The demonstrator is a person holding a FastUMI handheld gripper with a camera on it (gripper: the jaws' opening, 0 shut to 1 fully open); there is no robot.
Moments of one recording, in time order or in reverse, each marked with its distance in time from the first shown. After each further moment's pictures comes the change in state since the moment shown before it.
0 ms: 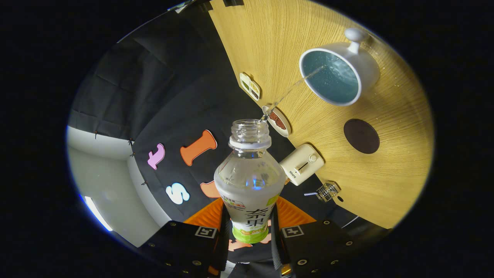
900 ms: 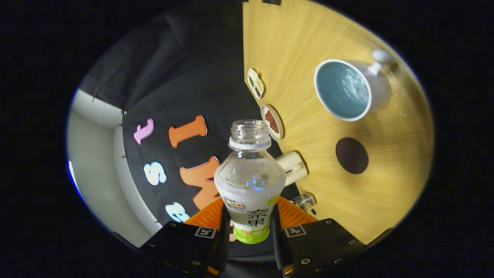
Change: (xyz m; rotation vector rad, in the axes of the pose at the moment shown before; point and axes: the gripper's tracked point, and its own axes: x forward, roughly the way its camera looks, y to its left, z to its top) arm 0.008 -0.037 0.001 -0.385 0.004 -0.137
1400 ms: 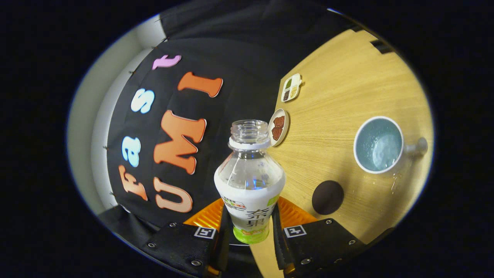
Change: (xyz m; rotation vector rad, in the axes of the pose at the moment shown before) arm 0.017 -0.014 -0.021 -0.688 0.052 -0.120
